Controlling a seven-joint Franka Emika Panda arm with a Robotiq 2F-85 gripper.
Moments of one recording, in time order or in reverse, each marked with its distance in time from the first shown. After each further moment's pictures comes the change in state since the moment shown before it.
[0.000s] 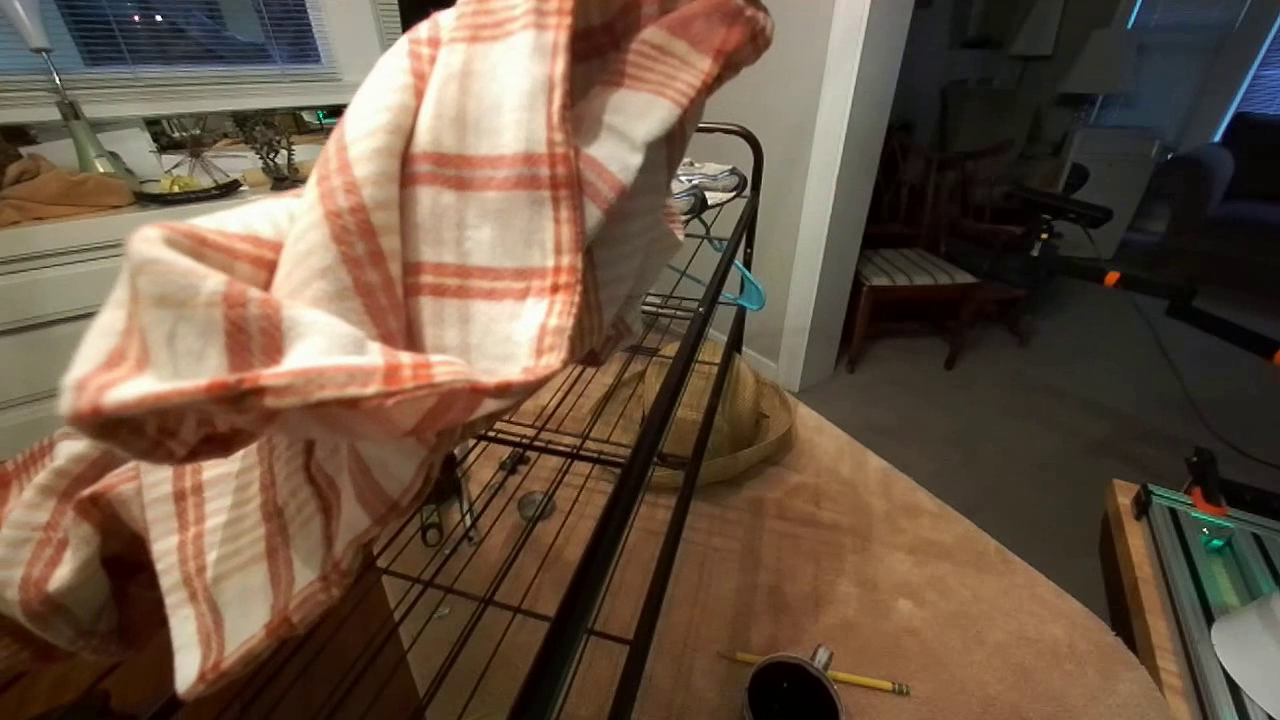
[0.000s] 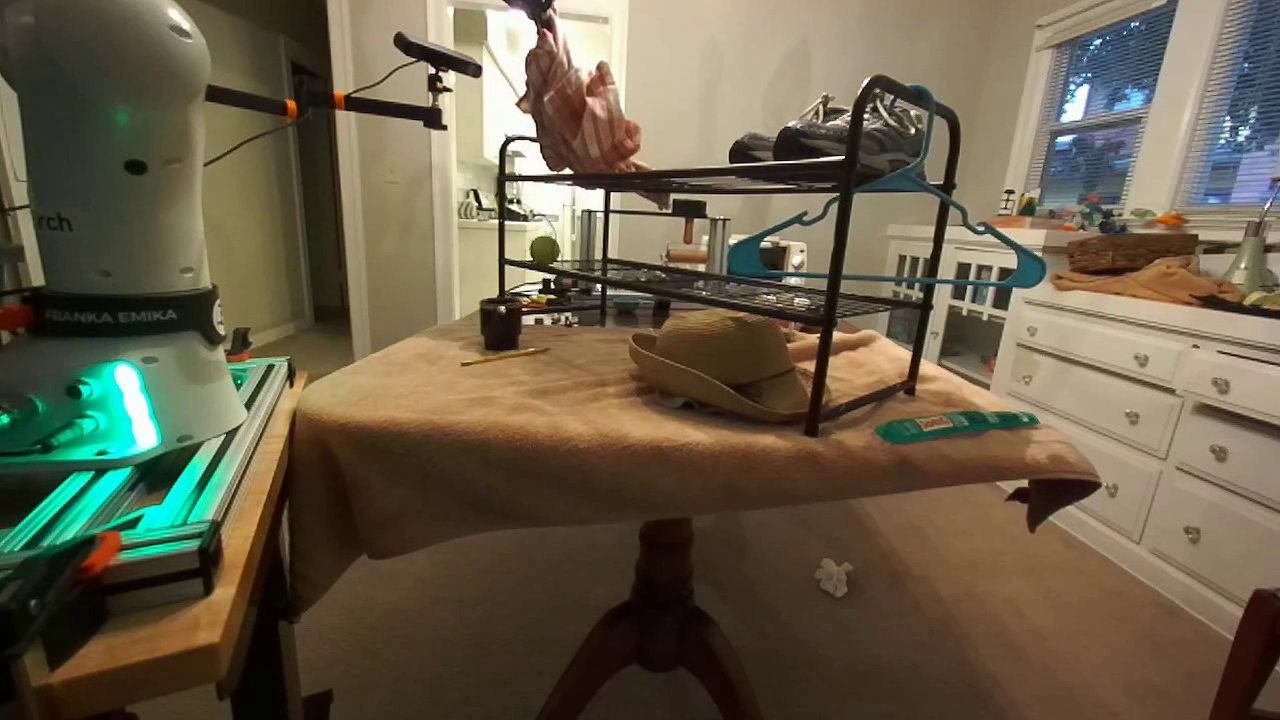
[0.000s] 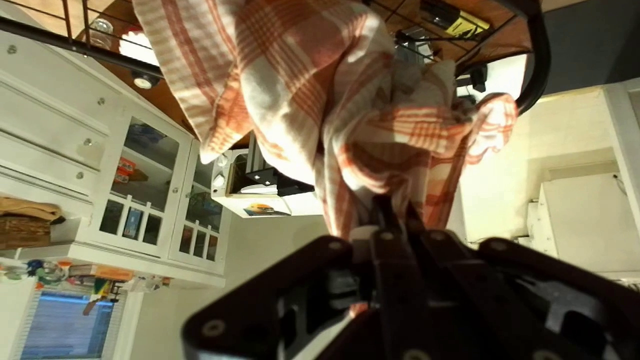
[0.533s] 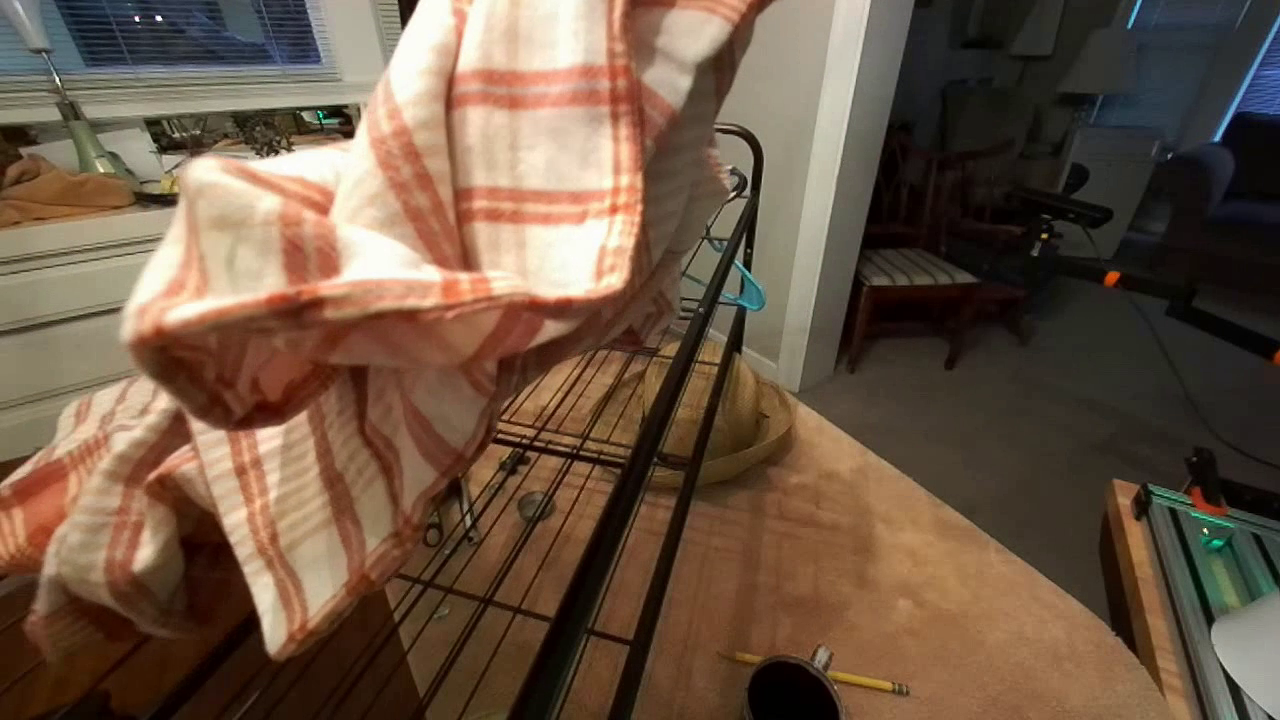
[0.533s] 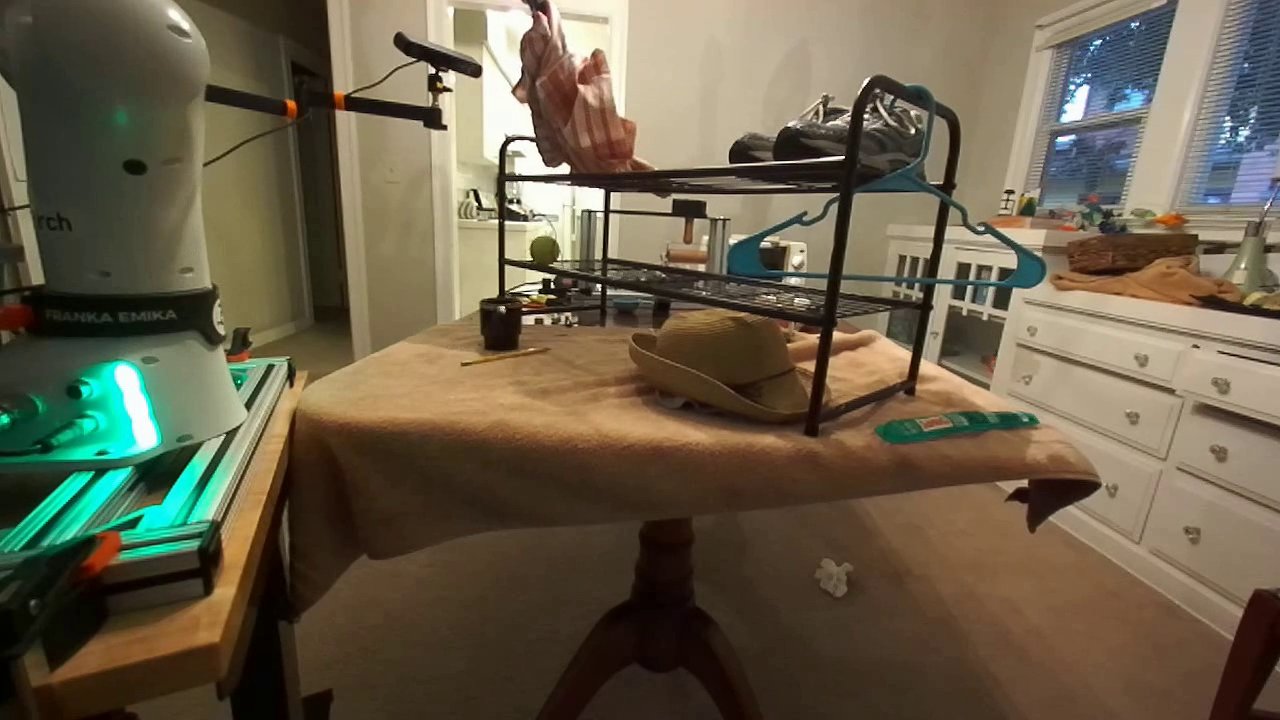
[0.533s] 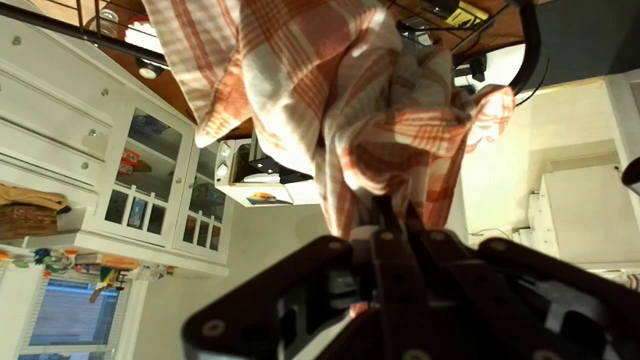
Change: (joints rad) arm -0.004 -0.050 0.000 -0.001 0.002 -0.027 0.004
